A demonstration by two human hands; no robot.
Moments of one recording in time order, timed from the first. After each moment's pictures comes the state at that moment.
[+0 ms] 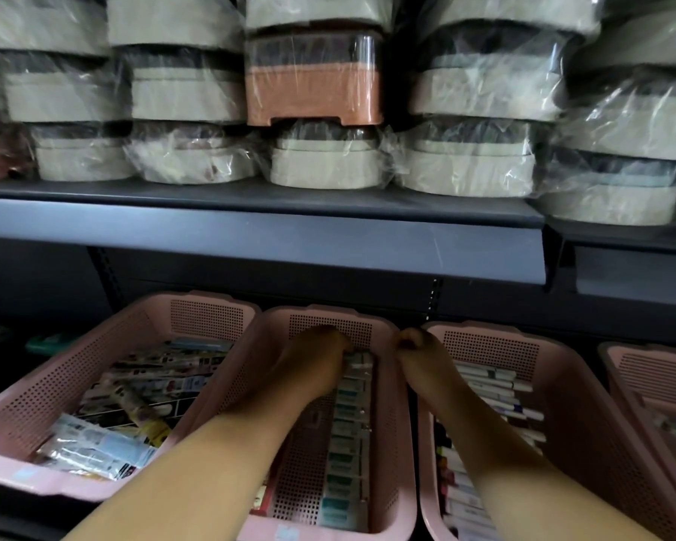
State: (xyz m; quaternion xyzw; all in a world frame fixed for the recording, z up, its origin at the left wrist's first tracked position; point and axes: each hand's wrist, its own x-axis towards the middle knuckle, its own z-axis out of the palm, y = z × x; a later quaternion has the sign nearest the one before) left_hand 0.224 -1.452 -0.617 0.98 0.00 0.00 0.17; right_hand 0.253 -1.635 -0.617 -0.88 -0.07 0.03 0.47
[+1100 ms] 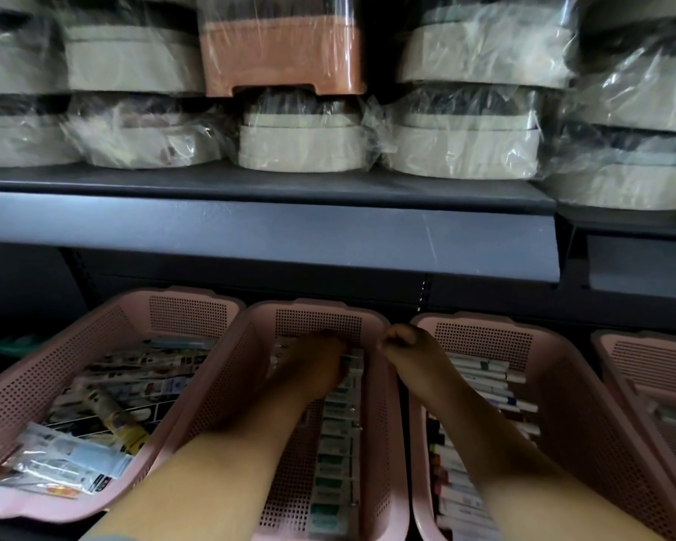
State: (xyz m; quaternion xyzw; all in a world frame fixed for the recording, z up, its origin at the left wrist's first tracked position) left_hand 0.243 -1.462 -0.648 0.99 -0.02 0.03 0.14; right_hand 0.259 -1.642 -0.625 -0.87 -0.10 0.04 0.48
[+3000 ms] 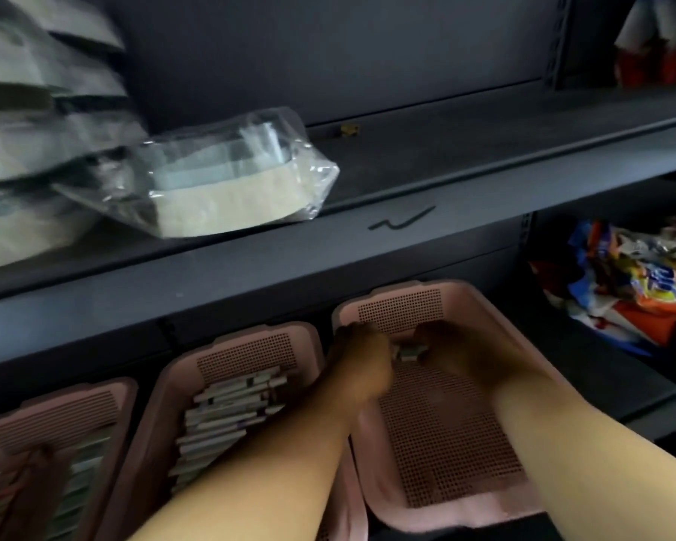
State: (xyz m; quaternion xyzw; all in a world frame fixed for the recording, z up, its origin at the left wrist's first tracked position) left_hand 0.301 -1.890 -0.645 0.97 -0.23 0.01 0.06; right_hand 0.293 -2.064 -0.634 -0.95 -0.10 -0.01 0.28
